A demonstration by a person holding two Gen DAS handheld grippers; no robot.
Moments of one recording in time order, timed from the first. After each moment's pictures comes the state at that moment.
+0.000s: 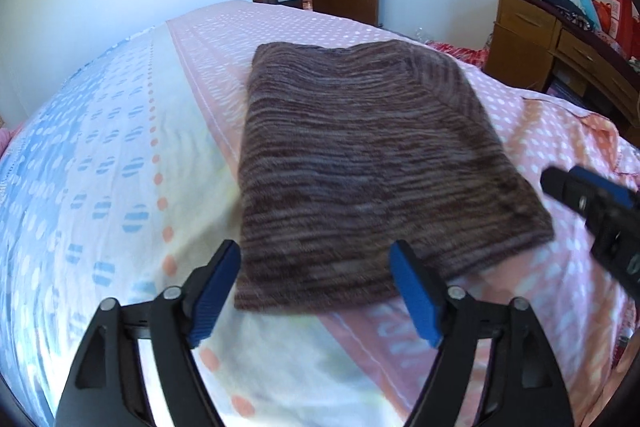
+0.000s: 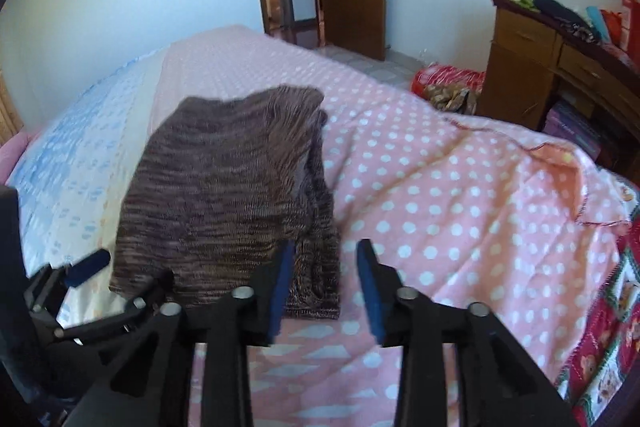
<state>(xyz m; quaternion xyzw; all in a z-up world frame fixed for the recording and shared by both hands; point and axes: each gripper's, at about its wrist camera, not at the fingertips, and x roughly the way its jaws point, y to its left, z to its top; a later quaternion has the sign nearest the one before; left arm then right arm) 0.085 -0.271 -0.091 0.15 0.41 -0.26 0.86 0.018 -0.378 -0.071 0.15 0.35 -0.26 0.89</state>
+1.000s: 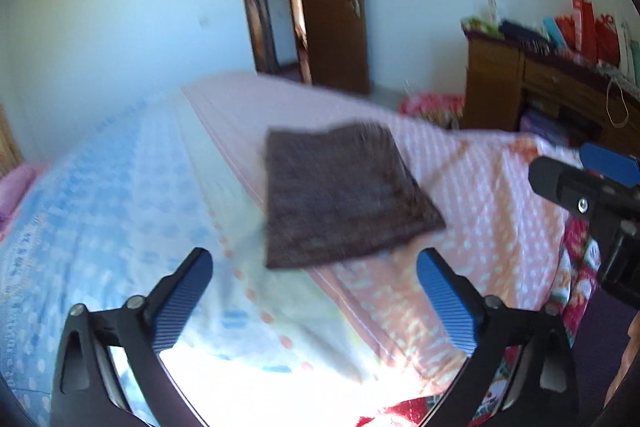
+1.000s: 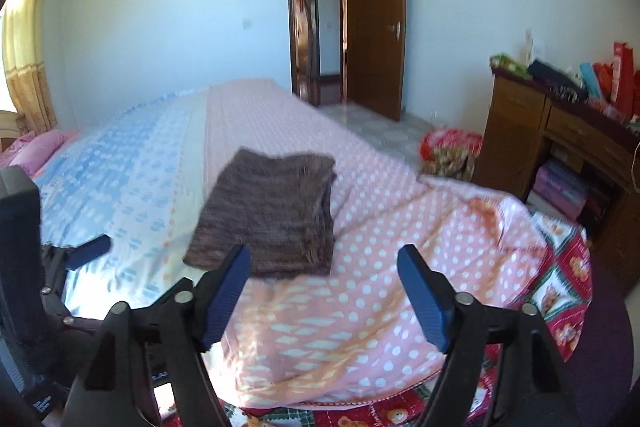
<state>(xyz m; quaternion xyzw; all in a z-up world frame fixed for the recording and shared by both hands) -0.028 -0.217 0.009 0.13 0.26 -0.27 0.92 -0.103 -0.316 0.023 0.07 0.26 -0.23 0.93</state>
